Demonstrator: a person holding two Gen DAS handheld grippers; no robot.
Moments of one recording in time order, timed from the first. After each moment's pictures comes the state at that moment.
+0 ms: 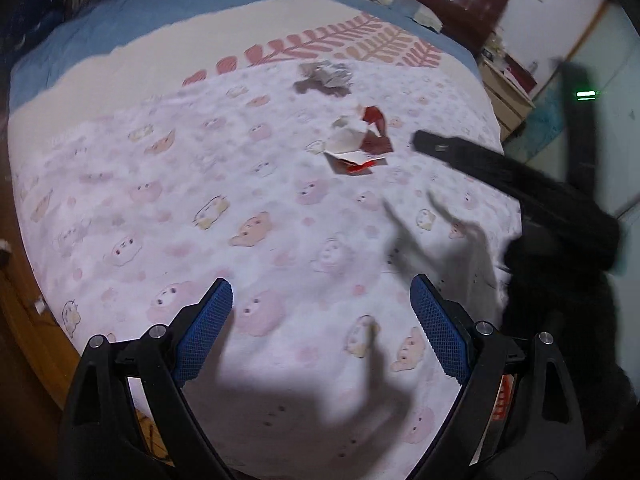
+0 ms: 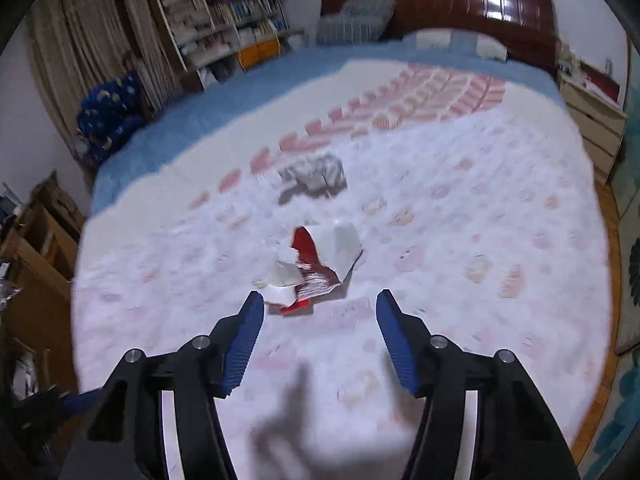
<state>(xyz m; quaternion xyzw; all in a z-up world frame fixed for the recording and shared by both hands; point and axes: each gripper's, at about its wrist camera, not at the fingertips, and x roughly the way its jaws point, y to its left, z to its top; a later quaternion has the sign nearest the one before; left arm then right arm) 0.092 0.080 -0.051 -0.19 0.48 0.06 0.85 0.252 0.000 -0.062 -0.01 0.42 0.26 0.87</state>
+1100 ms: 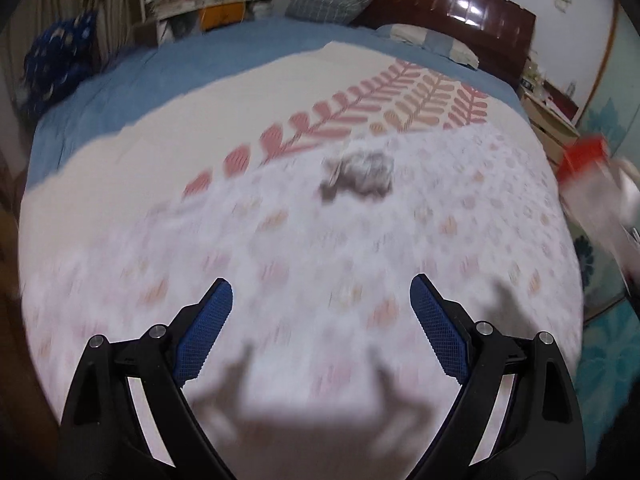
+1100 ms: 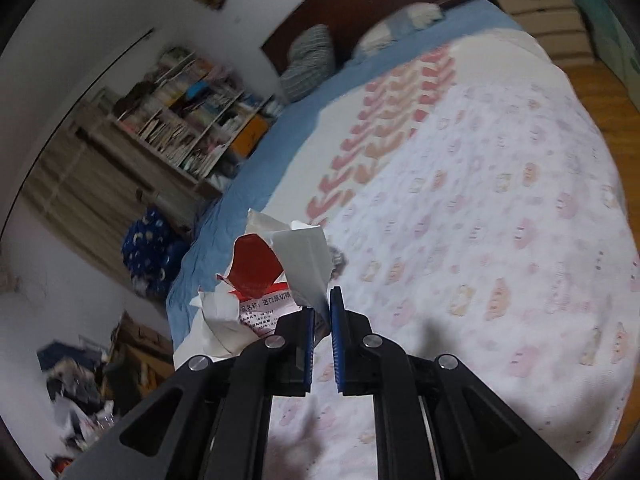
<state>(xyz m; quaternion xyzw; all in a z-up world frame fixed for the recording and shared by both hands) 0.233 0.089 -0.043 -0.11 0.42 0.15 0.89 0.305 -0.123 -0.030 0.28 0.40 0.27 0.83</state>
